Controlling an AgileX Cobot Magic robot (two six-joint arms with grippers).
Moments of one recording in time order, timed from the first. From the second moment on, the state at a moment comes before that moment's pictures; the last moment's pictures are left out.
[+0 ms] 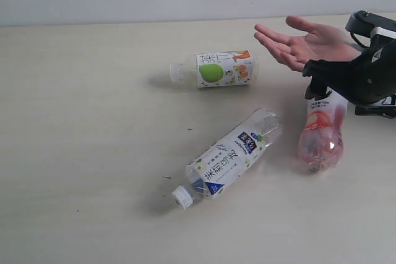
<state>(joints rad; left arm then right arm) -0.02 0.01 0.00 0.25 0.02 -0.08 0.16 1.65 -0.79 0.08 0.33 0.41</state>
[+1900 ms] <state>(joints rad) -0.02 0.01 0.00 0.25 0.02 -0.08 0.16 1.33 -1.21 0.01 1.15 -0.07</state>
